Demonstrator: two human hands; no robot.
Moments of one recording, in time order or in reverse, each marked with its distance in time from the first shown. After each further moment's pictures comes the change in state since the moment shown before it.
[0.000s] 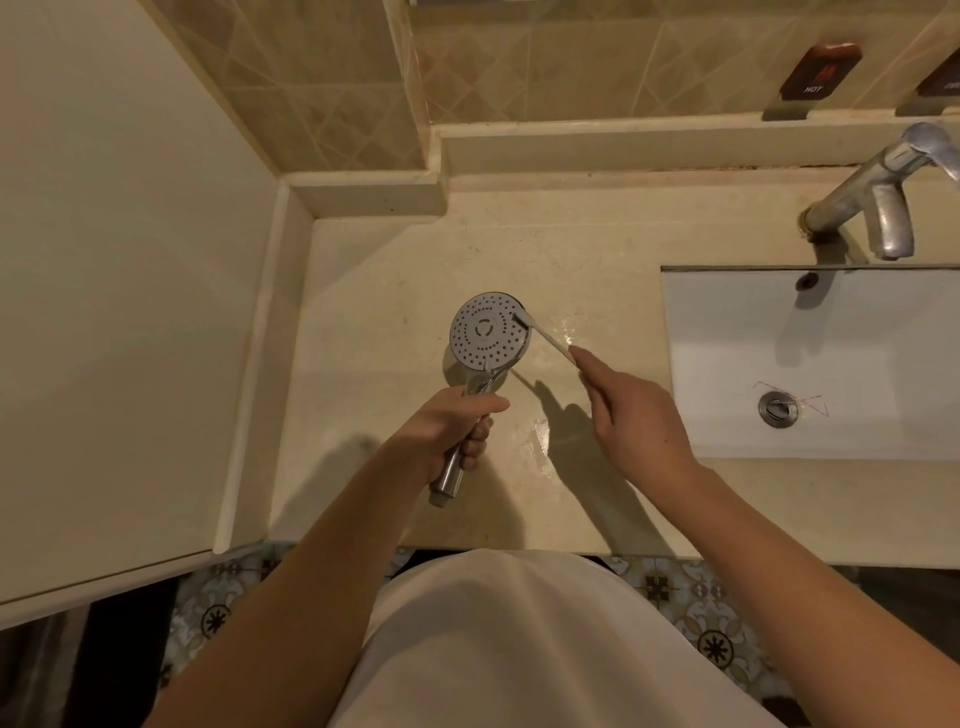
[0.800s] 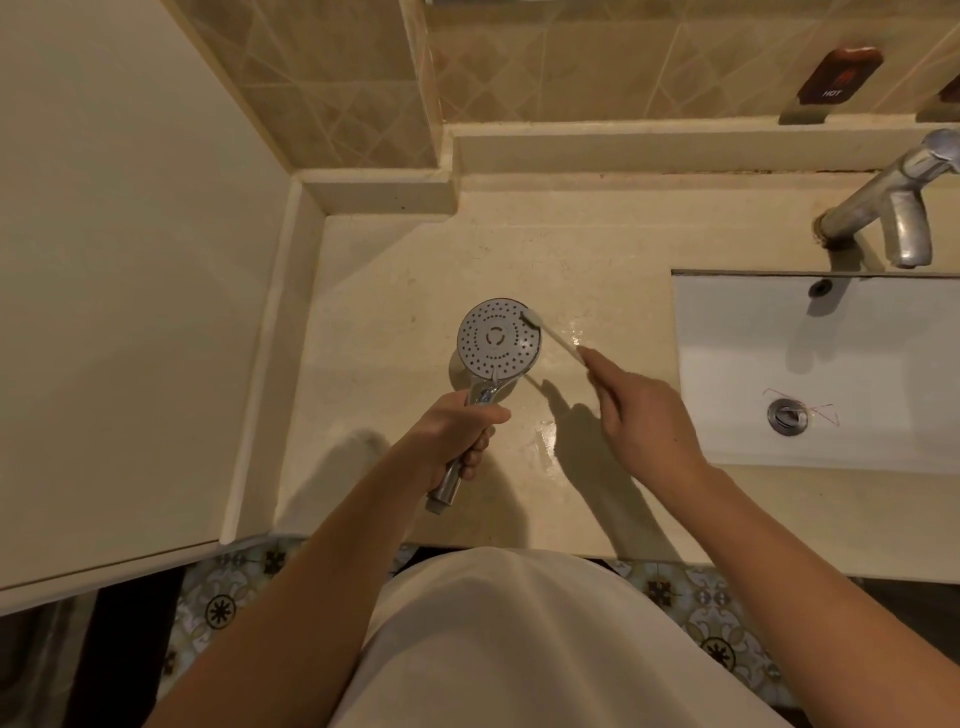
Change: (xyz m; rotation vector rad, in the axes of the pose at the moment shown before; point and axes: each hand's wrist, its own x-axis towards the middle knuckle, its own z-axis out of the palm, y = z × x) left_hand -0.011 -0.003 0.002 0.120 0.067 0.028; right_hand 0.005 0.002 -0.003 -0.004 0.003 -0.027
